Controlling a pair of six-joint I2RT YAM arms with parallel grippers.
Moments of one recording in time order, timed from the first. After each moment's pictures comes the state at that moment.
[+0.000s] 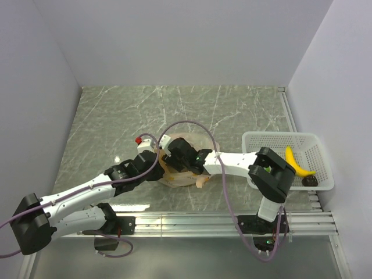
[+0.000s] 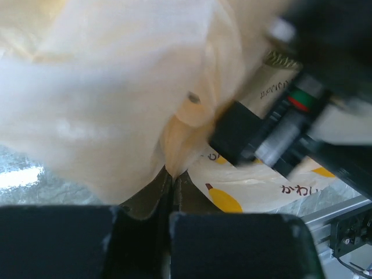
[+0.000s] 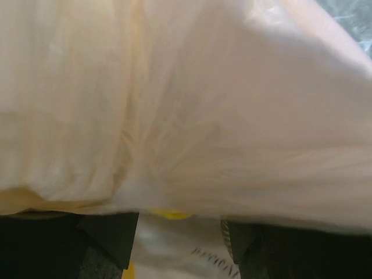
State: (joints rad) left arm -0.88 1.00 0.59 -0.34 -0.28 -0.88; right arm 1.00 1.74 1.04 -0.08 0.25 -0.16
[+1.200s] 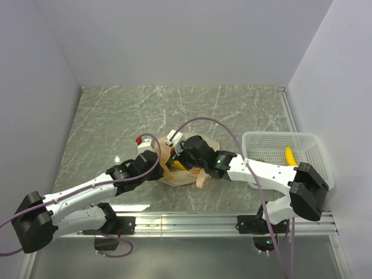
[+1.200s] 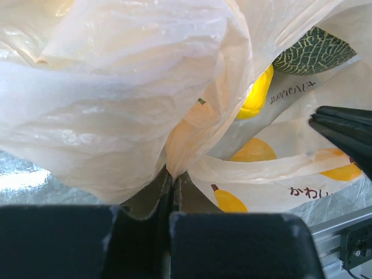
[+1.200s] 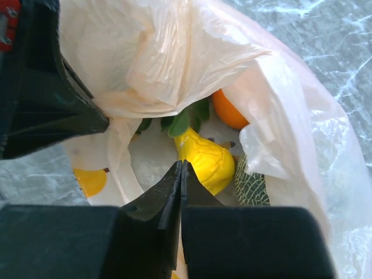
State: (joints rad) left arm -0.88 1.02 0.58 -0.32 -0.31 -0.87; right arm 1.01 1.42 0.94 -0.11 0.10 -0.09
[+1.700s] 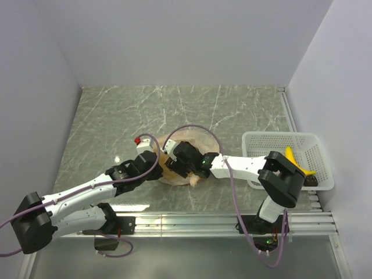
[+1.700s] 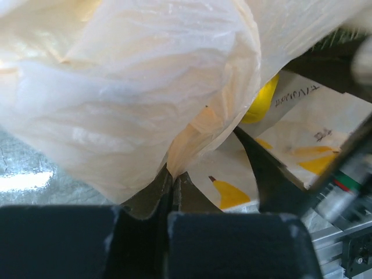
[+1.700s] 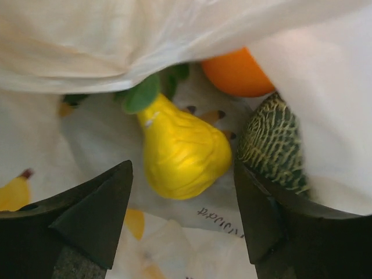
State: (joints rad) left arm -0.88 1.02 0.58 -0.32 -0.34 -0.88; right arm 1.01 1.64 0.95 -0.13 0.24 -0.17
